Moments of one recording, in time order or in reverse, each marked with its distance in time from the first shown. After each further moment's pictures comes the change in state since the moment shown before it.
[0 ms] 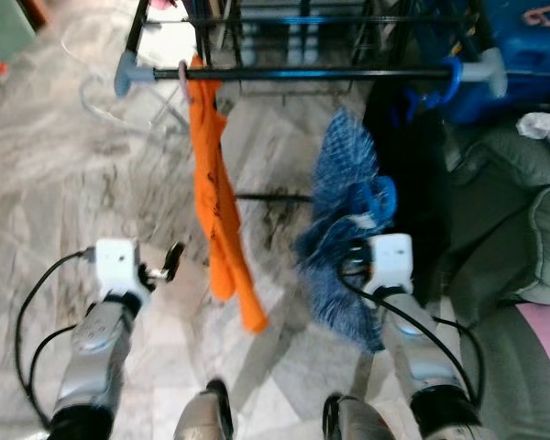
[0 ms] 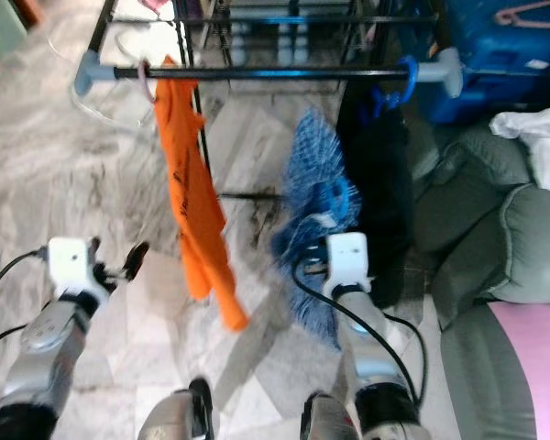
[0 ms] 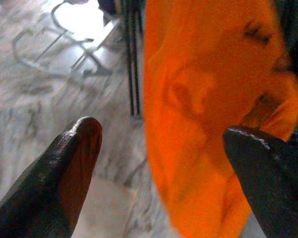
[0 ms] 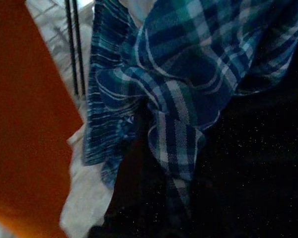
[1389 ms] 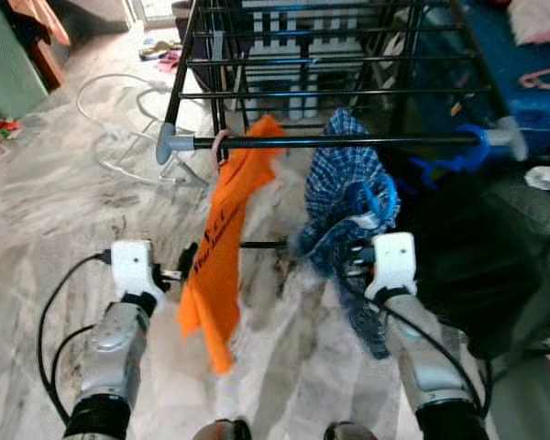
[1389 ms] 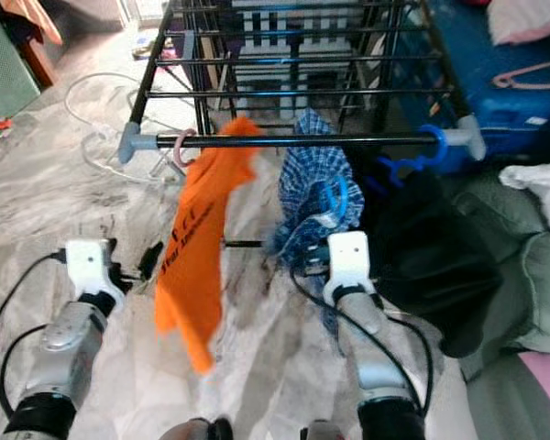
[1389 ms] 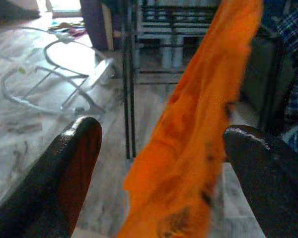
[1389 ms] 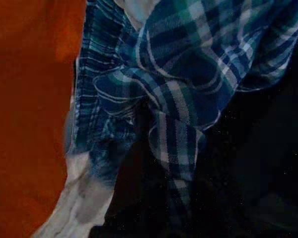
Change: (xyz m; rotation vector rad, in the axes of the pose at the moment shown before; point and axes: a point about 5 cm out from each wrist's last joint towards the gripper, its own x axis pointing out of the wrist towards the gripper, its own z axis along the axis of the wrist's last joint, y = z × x) left arm 0.005 -0.013 -0.016 -0.042 -0.001 -0.033; right arm -0.006 0.005 0.013 0.002 0.053 0.008
